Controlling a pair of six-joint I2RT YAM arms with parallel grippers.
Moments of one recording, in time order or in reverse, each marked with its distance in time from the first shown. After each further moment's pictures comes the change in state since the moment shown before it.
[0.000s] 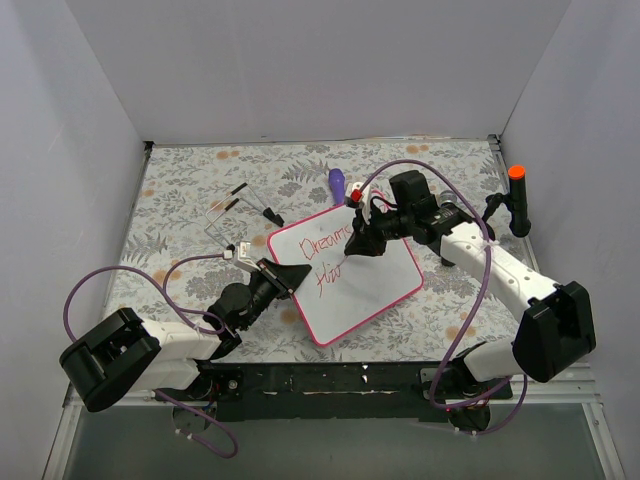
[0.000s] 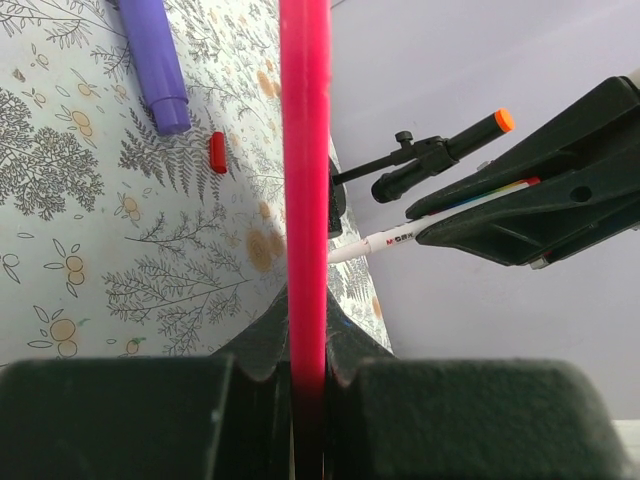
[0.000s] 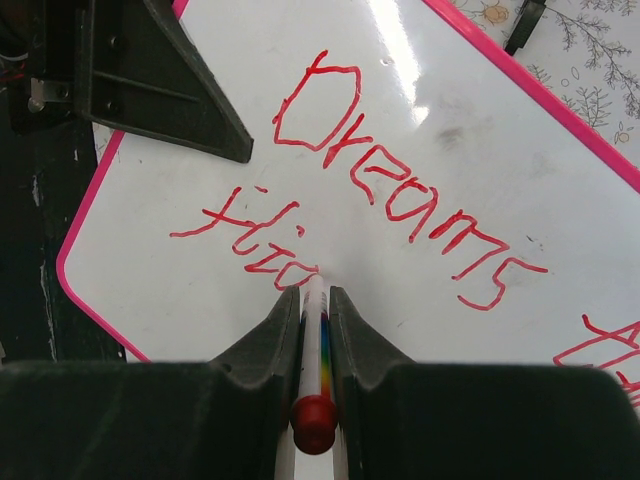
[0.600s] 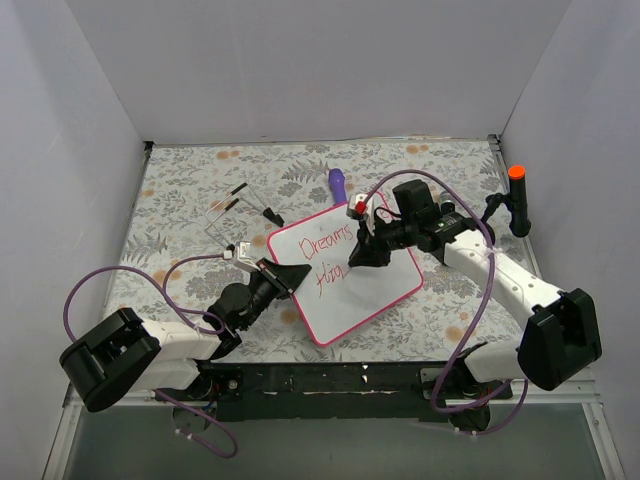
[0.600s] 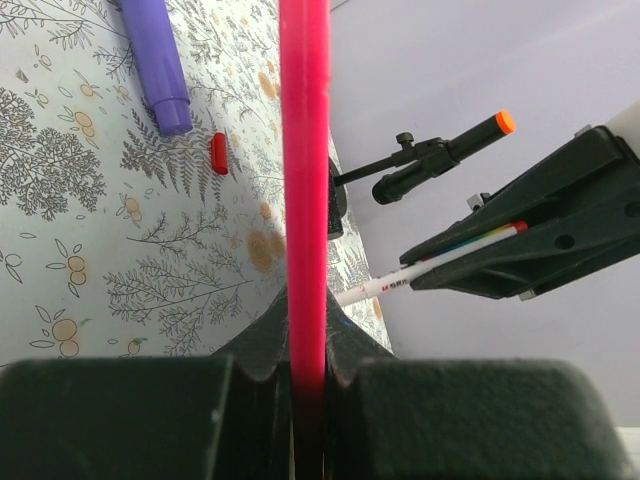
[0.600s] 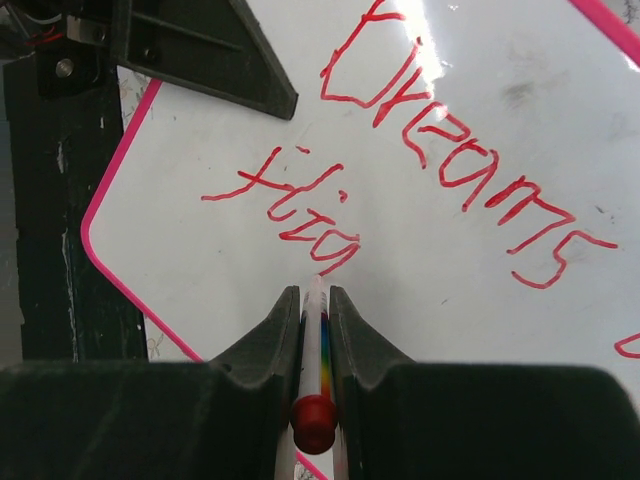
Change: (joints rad) left arm 0.000 0.000 -0.001 -0.001 0.000 -0.002; right arm -0.002 -0.039 -0.066 -0.017 -0.040 -0.040
